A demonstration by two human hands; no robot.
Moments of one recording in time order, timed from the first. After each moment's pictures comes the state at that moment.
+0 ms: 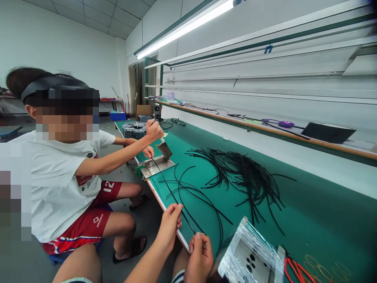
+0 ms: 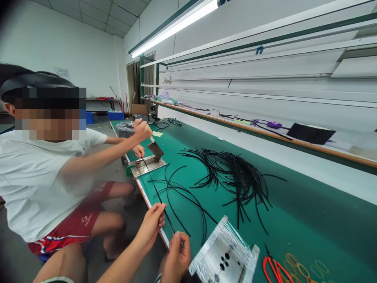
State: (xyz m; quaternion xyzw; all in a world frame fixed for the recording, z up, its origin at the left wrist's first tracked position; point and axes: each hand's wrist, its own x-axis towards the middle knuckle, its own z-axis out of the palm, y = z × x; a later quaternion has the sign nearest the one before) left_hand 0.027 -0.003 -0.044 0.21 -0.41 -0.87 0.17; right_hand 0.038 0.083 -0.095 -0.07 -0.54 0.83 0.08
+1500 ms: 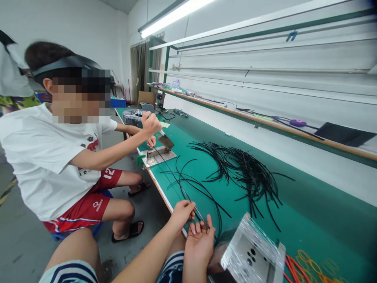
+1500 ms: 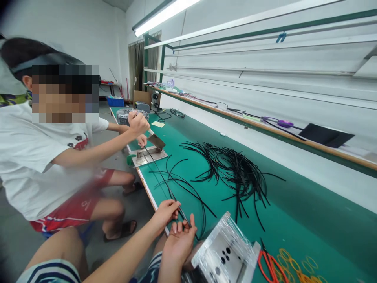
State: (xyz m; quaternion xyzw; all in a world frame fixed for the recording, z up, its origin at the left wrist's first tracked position) left_hand -0.012 0.015 -0.078 0.20 -0.52 -0.83 0.05; right_hand 0.022 0.084 -0.057 -0.24 -0.27 0.93 0.00
